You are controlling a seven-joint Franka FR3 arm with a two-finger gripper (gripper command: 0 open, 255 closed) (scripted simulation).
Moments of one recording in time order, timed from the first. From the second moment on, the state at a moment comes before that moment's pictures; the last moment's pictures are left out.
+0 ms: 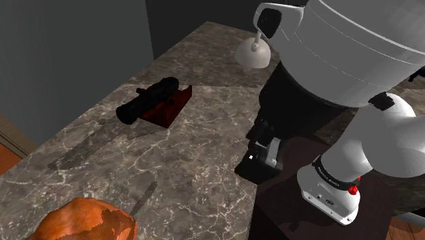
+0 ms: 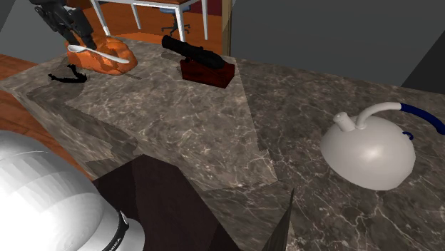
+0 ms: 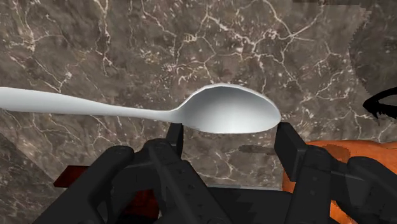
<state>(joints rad) 0.36 -0.73 0.67 -2.35 0.34 1.86 0.38</state>
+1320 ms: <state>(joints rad) 0.24 -0.49 1.05 -2.19 0.32 2.00 0.66</state>
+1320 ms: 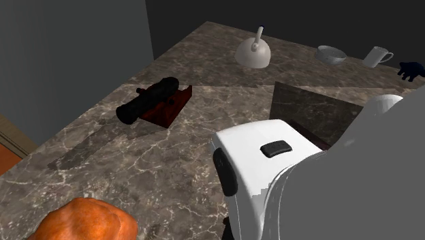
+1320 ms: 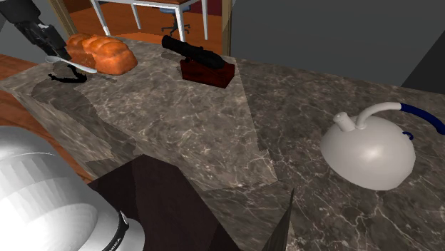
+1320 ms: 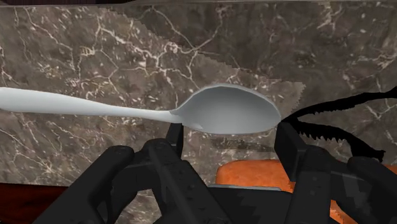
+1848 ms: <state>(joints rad) 0.21 -0.46 1.11 -2.27 0.32 2.11 0.68</state>
